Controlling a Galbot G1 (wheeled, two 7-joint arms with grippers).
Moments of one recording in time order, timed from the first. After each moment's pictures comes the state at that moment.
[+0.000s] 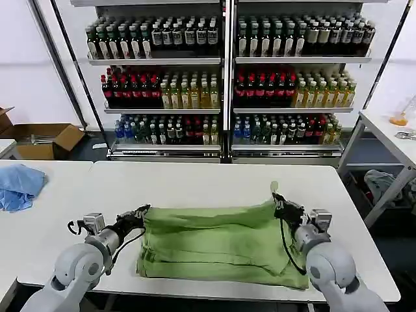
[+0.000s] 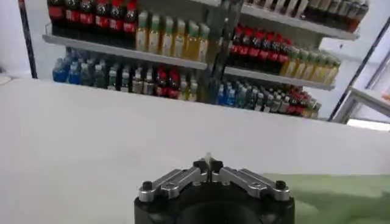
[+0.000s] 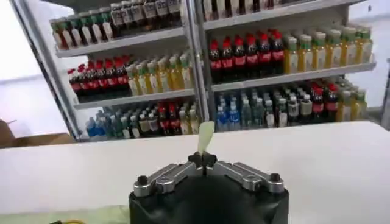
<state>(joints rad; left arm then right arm) 1.15 -0.95 -0.39 -1.90 -0.88 0.56 -0.14 -1.19 1.07 0.40 2.07 0.75 -0.52 0.29</state>
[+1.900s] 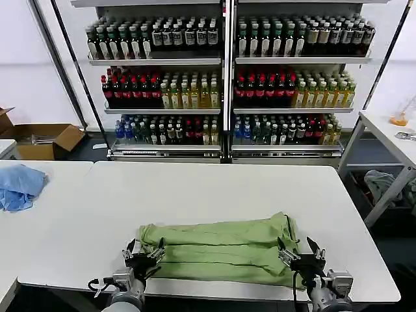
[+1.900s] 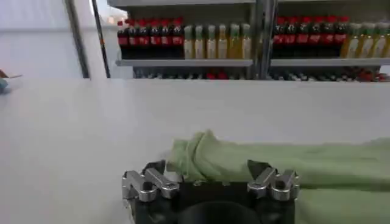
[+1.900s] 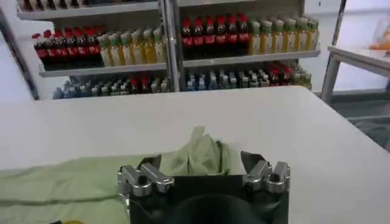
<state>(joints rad) 1.43 -1.27 -0.31 -1.95 -0.33 0.33 -0.37 -1.60 1.18 0.51 2.28 0.49 -0.49 0.28</state>
